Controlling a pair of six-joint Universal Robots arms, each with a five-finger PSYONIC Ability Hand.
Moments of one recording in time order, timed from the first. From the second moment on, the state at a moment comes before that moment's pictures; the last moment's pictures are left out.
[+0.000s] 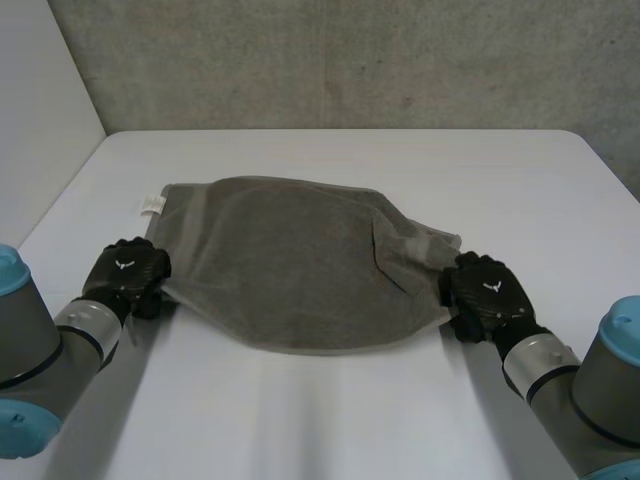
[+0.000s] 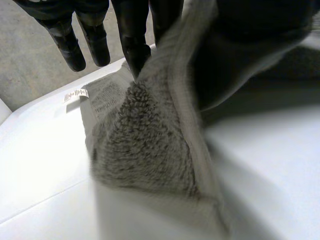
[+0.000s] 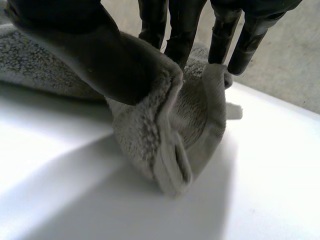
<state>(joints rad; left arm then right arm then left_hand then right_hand) 4.57 -1.95 -1.92 3.54 -1.41 3.38 1.83 -1.17 2.03 -0.61 1.31 3.01 1.29 1.29 0.22 0.23 1.12 1.32 1.30 0.21 0.23 1.15</state>
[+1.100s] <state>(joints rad) 4.54 -1.93 -1.01 3.38 -1.31 3.38 1.79 -1.03 0.53 -0.05 1.32 2.62 1.32 1.31 0.22 0.23 1.15 1.32 1.32 0.21 0.23 1.15</state>
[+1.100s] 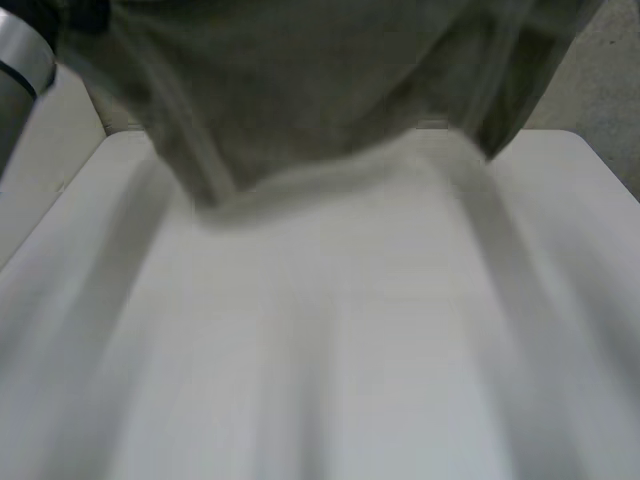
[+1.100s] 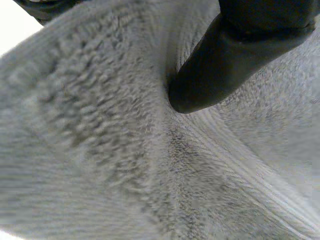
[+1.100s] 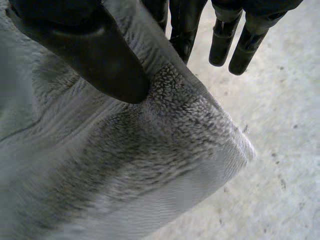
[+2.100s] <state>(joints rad) 4.58 -1.66 -1.71 3.37 -1.17 3.47 1.65 -1.48 1.67 -0.11 1.08 2.58 1.32 1.31 0.22 0.23 1.16 1.32 1.32 0.21 0.23 1.15</state>
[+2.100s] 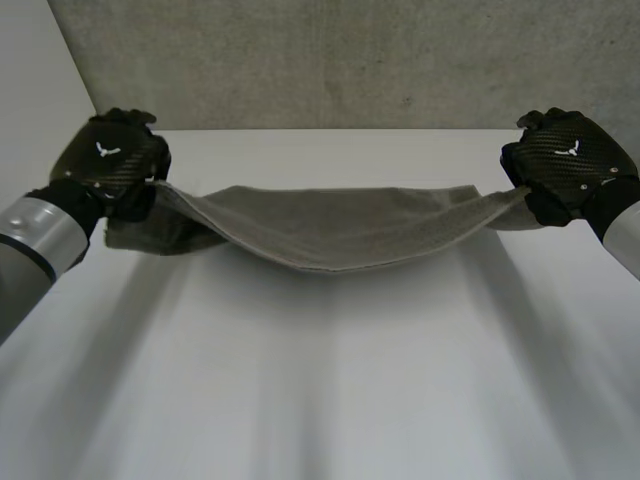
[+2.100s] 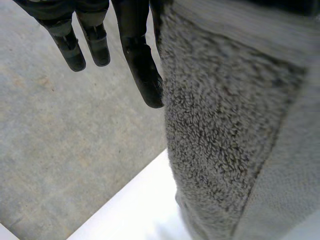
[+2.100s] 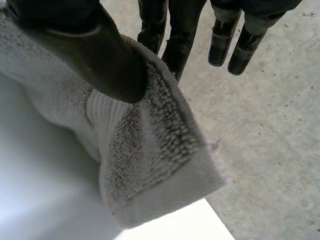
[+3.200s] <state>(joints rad) 4.59 -1.98 -1.46 3.59 -1.01 3.51 1.70 -1.12 1.25 -0.14 1.04 2.64 1.32 1.31 0.22 0.23 1.16 1.32 1.32 0.21 0.23 1.15</state>
